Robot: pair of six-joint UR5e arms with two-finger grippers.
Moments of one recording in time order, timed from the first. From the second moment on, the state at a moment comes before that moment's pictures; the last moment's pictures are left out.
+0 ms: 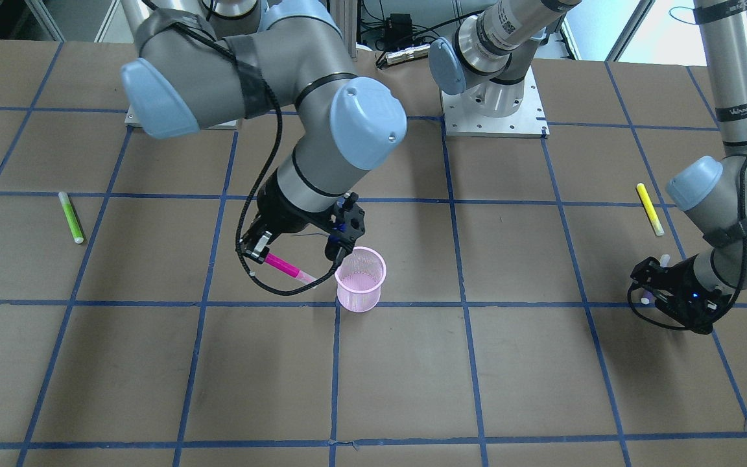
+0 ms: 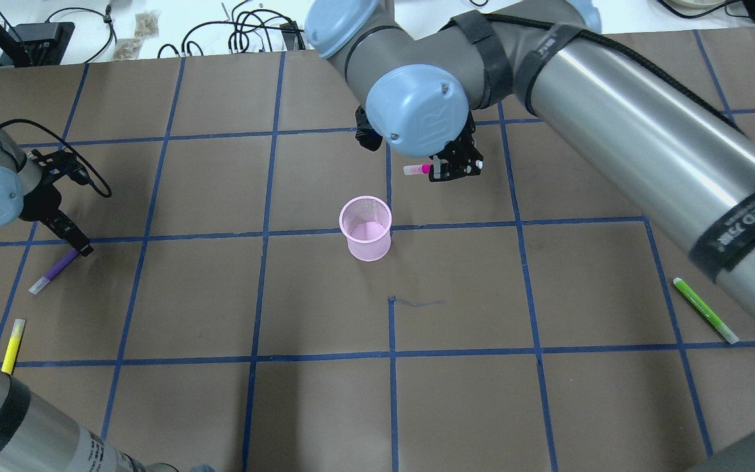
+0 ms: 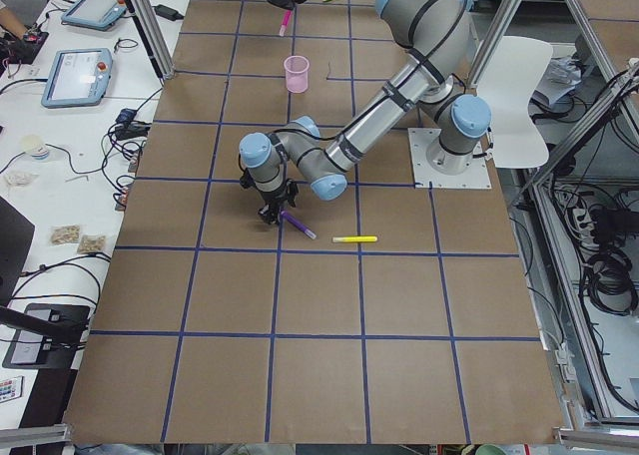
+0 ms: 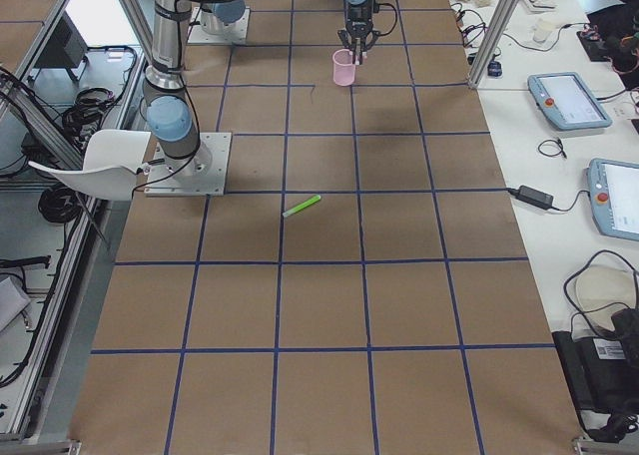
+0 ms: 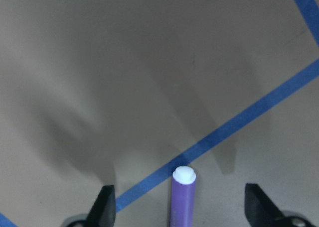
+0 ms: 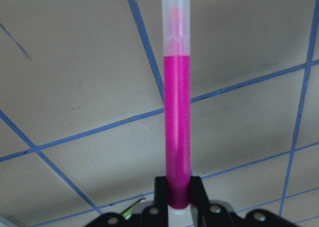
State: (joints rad) left arm -1.00 -2.09 -1.73 -1.01 1.70 1.20; right arm 2.02 -1.13 1.35 -1.51 -2.10 -0.76
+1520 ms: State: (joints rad) left arm -1.03 -2.03 -1.71 -1.01 1.70 1.20; right arm 2.20 -1.02 1.33 -1.47 -2.14 -0.71
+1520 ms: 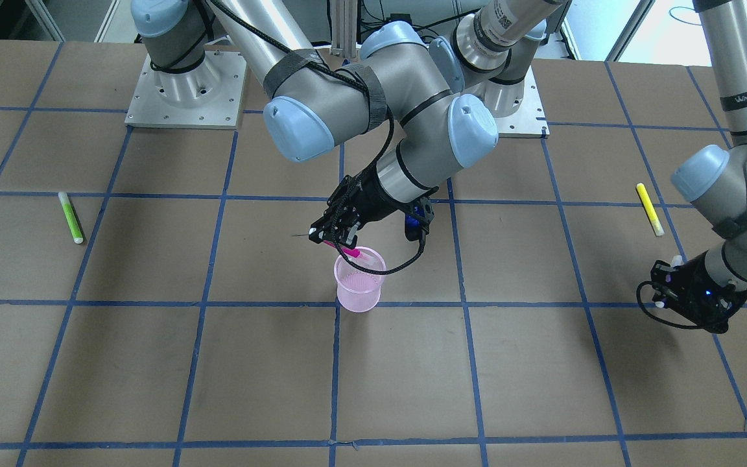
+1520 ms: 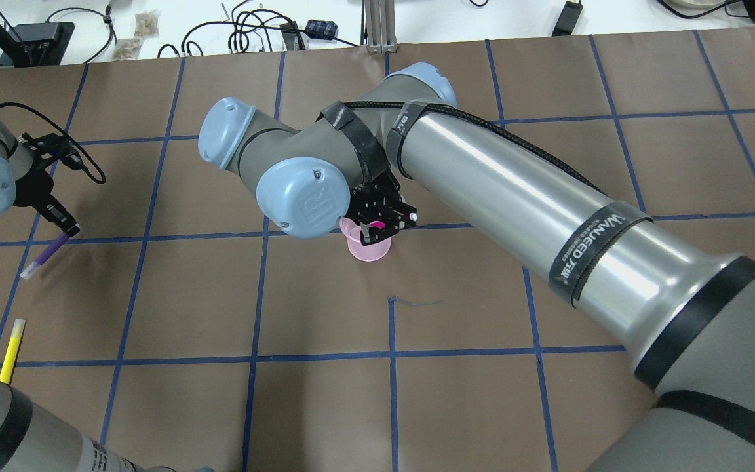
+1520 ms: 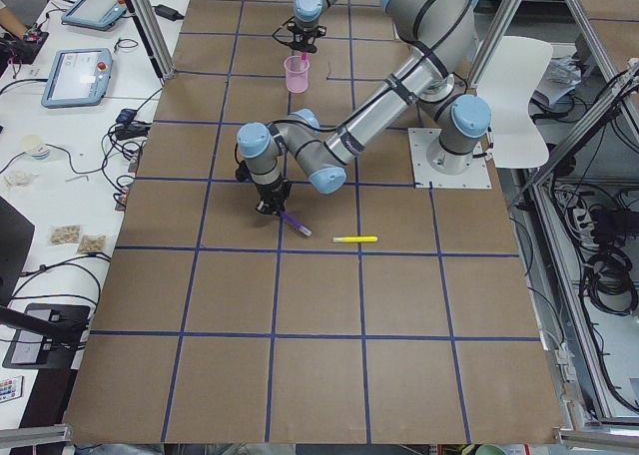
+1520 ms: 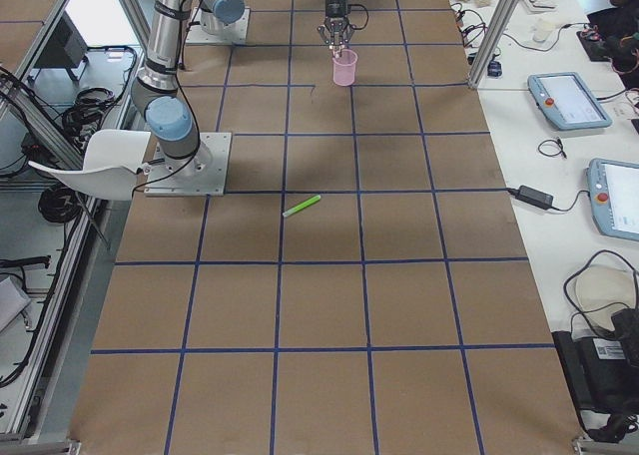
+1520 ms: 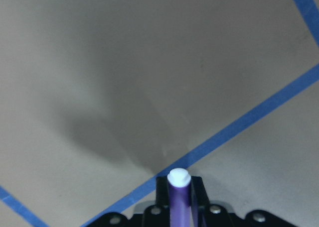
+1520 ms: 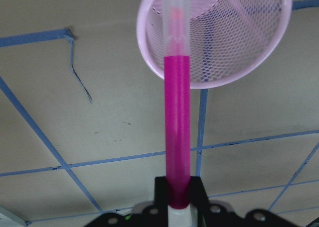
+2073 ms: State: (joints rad) left arm -1.07 -1.90 -1.70 -1.08 1.58 1.18; right arm 2.18 -1.02 1.27 -1.50 -2.14 -0.72
